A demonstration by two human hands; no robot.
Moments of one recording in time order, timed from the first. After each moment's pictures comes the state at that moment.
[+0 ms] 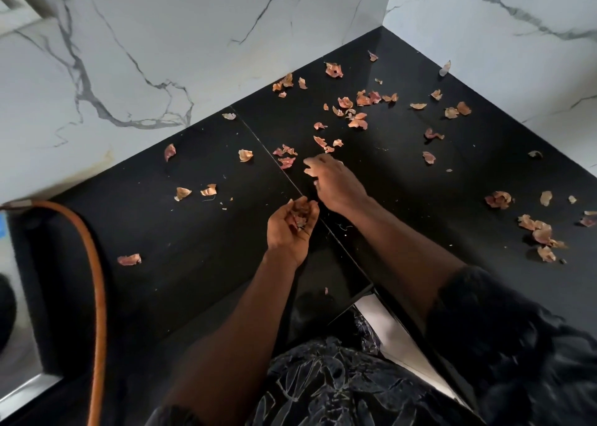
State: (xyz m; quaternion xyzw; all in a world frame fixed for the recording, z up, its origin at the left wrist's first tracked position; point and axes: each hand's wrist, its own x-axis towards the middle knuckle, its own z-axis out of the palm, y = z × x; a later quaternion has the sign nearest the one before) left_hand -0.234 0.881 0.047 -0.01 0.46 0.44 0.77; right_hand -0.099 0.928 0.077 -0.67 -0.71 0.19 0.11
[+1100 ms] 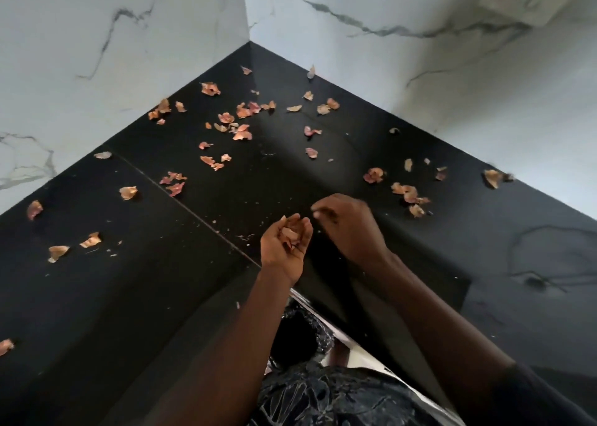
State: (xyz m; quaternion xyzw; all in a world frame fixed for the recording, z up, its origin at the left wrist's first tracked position) left_hand -0.089 0.806 0.049 0.02 0.45 0.32 0.84; right_hand 0.044 0.740 0.101 -0.76 -0.57 0.14 0.28
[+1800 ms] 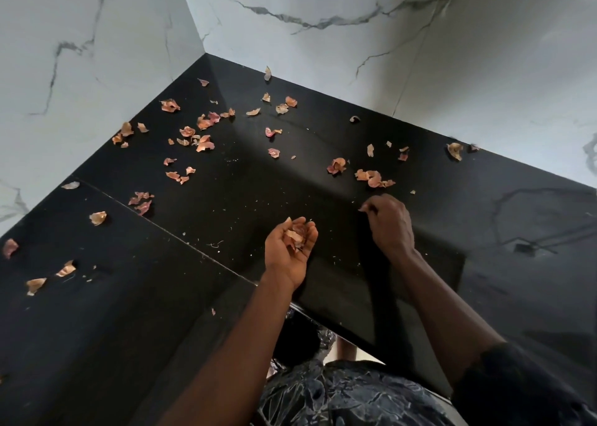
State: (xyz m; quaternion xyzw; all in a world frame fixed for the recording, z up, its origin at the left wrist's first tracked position) left_hand -0.041 0.754 0.053 0.08 0.43 0.25 0.86; right_hand 0.149 0.646 0.050 -0.88 -0.38 0.11 0.28
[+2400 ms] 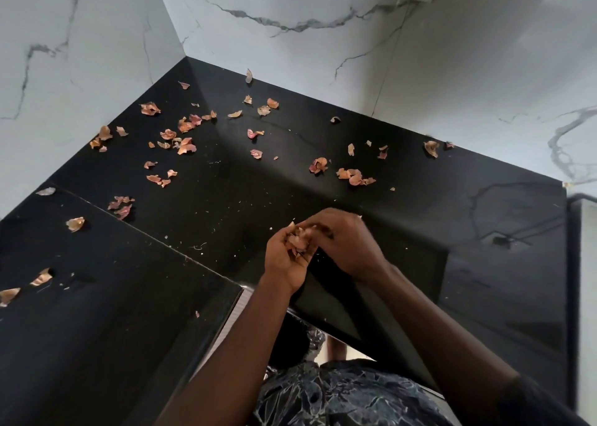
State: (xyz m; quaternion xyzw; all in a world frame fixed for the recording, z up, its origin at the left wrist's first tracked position) left_hand -0.028 0.729 0.051 0.12 0.41 0.19 0.88; right_hand 0.087 0.637 0.096 -0.76 -0.53 0.19 0.32
